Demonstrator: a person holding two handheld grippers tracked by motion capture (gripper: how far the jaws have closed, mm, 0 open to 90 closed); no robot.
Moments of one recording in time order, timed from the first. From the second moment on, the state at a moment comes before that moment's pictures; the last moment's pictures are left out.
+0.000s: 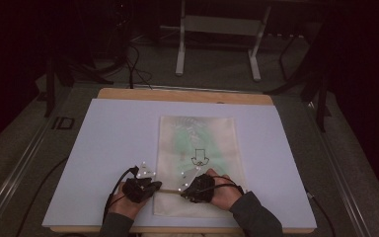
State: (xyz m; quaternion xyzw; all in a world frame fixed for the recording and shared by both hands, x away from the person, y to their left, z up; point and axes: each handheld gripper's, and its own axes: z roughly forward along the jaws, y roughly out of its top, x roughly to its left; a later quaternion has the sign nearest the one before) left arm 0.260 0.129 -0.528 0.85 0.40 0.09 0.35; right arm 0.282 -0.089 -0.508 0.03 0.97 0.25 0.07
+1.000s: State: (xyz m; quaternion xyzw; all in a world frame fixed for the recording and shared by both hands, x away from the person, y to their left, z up) left arm 0.260 0.129 -0.528 0.84 0.40 0.09 0.35; right arm 0.279 -0.111 -0.508 0.04 0.97 0.24 0.06
